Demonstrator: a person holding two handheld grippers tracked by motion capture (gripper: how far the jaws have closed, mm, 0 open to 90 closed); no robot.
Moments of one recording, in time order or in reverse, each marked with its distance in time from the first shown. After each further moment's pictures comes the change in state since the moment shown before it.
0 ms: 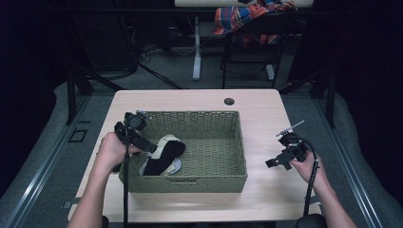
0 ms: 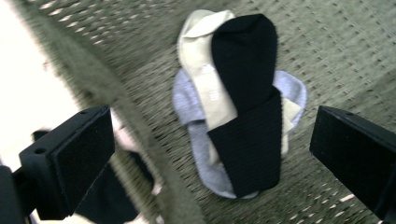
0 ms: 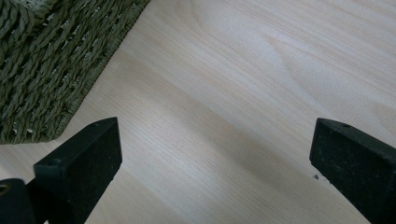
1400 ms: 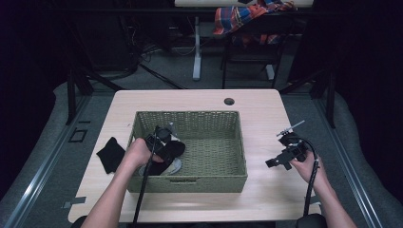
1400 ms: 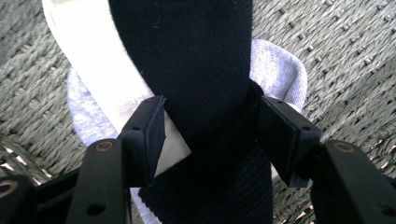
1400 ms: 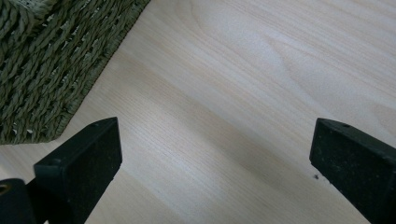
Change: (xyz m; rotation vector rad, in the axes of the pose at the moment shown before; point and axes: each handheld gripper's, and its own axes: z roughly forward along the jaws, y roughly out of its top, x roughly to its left) left arm -0.023 0.021 0.099 0.271 -0.136 0.110; right arm -0.001 0.000 -0.001 0.011 -0.001 -0.008
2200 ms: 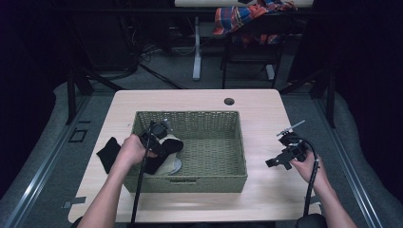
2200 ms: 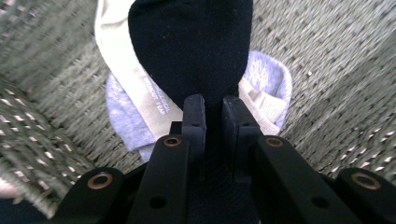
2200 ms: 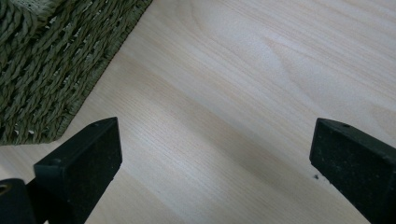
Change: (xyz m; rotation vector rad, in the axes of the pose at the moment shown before) left arm -0.001 -0.011 -0.036 -0.099 0.038 0.025; right arm 0.001 0.000 -0.001 -0.015 -0.003 0.006
